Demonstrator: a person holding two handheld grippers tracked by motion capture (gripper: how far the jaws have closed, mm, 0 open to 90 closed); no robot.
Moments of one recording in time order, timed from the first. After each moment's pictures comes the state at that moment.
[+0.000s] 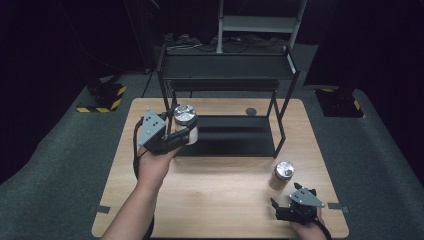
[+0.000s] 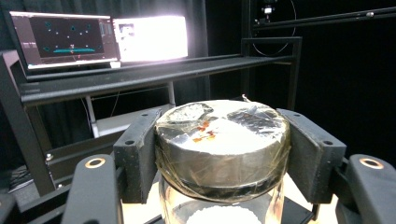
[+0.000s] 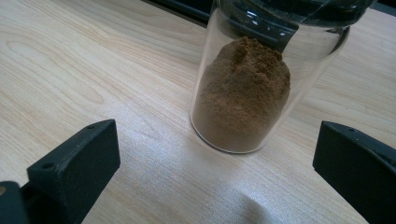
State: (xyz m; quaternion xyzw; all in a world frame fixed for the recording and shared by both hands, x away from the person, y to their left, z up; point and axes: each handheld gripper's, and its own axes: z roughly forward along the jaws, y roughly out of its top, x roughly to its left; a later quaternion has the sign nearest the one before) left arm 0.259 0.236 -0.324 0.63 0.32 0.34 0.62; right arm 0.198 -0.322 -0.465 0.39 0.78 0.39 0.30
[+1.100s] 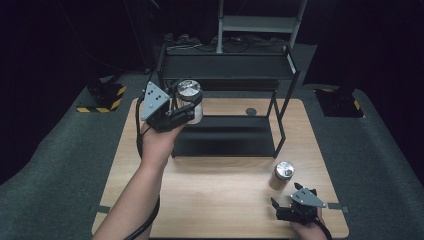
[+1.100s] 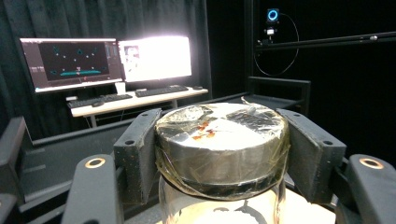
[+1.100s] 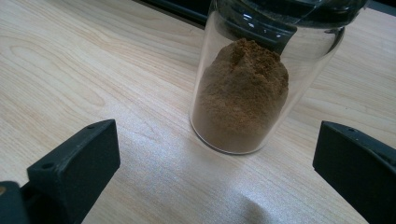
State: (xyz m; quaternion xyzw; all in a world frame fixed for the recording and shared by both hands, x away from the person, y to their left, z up) left arm 0.285 0.223 -0.280 0.61 0.30 0.36 0.63; right arm 0.198 -0.325 -0.466 0.39 0.78 0.39 0.30
